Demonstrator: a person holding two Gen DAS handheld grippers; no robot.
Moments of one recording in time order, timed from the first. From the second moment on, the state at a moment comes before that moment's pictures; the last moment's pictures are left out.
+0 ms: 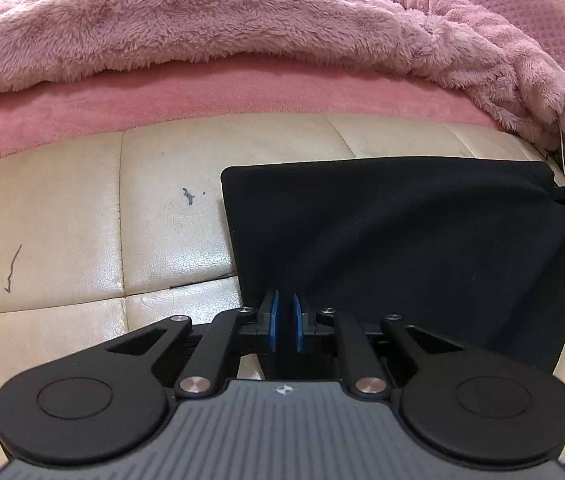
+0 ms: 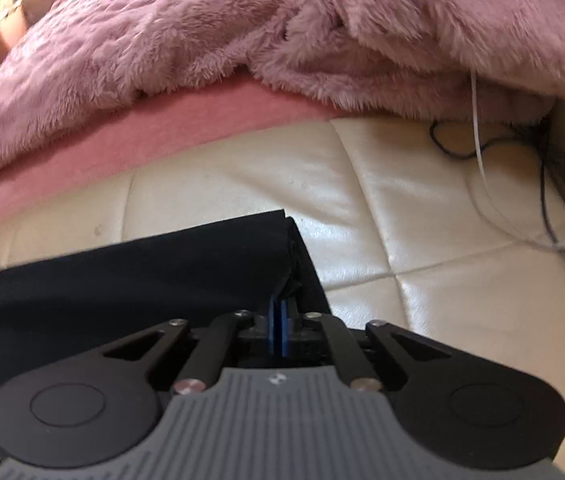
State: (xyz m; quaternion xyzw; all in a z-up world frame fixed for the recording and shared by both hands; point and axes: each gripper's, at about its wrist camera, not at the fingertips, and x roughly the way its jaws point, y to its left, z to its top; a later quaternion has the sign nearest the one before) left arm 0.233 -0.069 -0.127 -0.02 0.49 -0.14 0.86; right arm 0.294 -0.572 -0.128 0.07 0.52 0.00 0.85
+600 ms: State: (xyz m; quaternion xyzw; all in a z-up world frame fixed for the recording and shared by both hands) left arm 0.299 -0.066 -0.129 -0.04 0.46 -0.11 0.88; right arm 0.305 -0.532 -0.129 0.00 0.45 0.00 0.89
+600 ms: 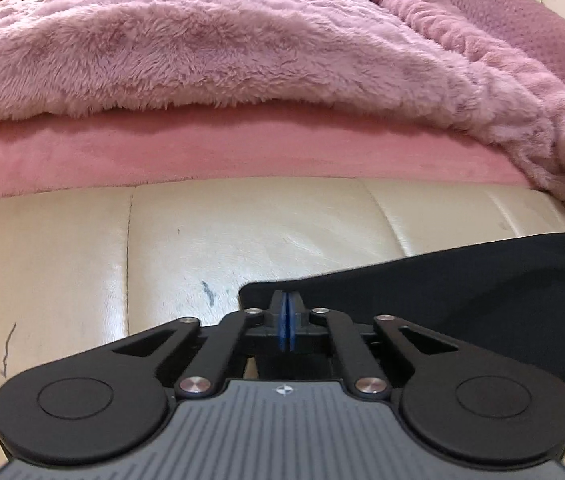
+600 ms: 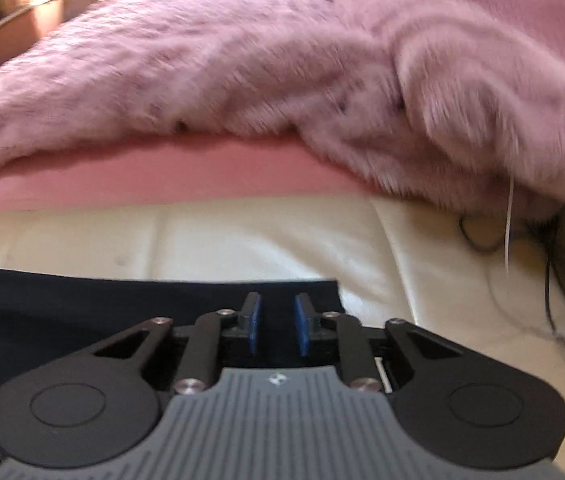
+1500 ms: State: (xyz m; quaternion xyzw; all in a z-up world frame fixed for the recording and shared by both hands) left arm 0.181 -0.064 -0.131 -0.07 0.48 -0.14 0.86; right arm 0.206 -0.517 -0.149 -0.08 0.41 0.04 0.91
